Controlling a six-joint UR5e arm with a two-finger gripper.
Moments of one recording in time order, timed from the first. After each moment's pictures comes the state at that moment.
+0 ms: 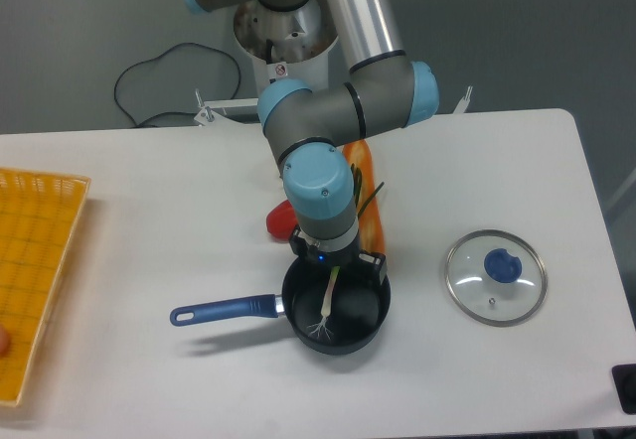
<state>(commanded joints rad) 2.39 -2.01 -1.62 -1.05 1.68 0.76</state>
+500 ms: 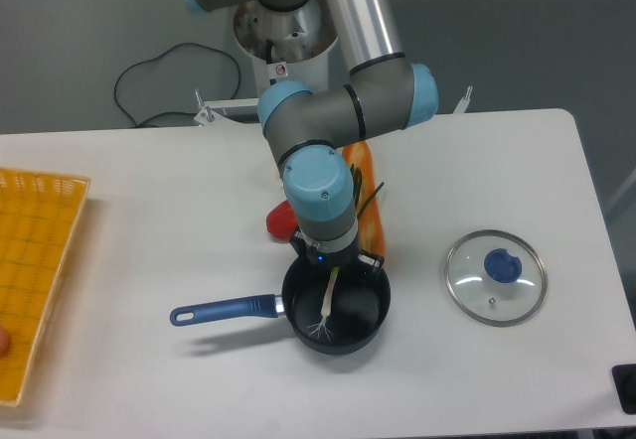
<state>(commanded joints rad) 2.39 -2.00 -1.62 -1.06 1.68 0.79</state>
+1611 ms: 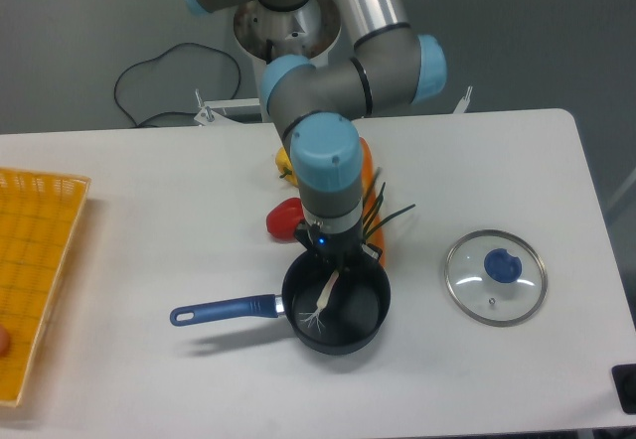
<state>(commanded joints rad) 2.40 -1.89 -1.57 -1.07 1.53 0.79</state>
